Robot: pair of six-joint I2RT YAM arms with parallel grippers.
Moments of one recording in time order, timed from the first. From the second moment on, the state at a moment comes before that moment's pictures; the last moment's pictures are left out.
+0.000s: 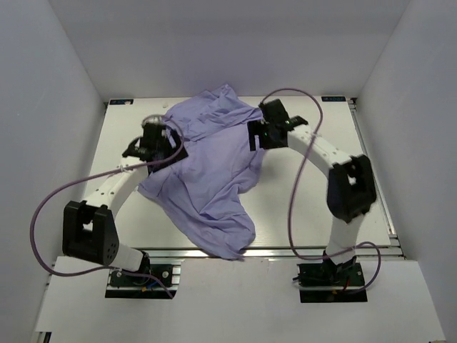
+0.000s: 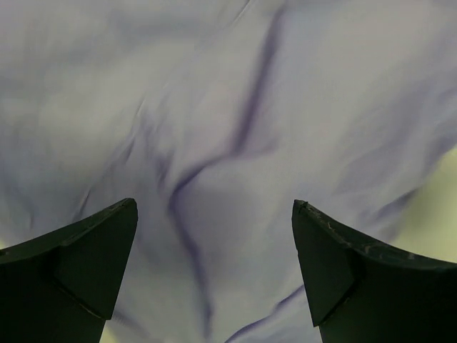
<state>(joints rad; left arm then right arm) -0.24 1.47 1.18 -0.45 -0.09 -0.59 0.51 1.77 1.43 -0.55 0.01 0.26</state>
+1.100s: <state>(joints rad) -0.25 2.59 2.30 -0.50 -0.08 -0.45 0.70 1.59 0.90 -0.47 -0.06 0.43</state>
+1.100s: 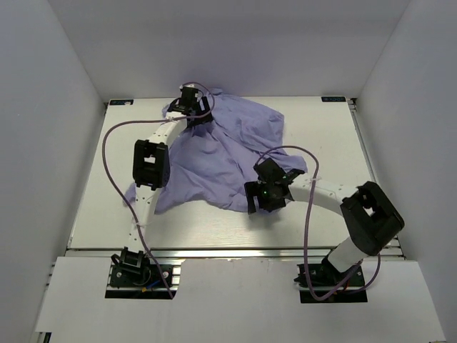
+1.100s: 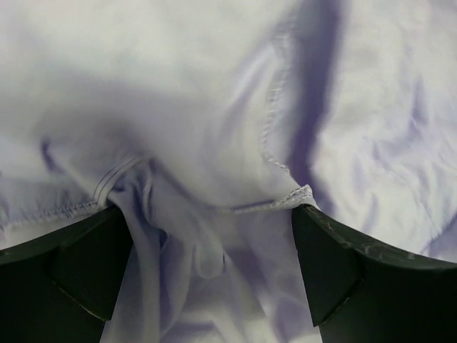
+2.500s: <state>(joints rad) 0.25 1.48 0.86 -0.66 -0.19 -0.84 0.02 1.70 1.02 -0.44 -0.18 0.35</state>
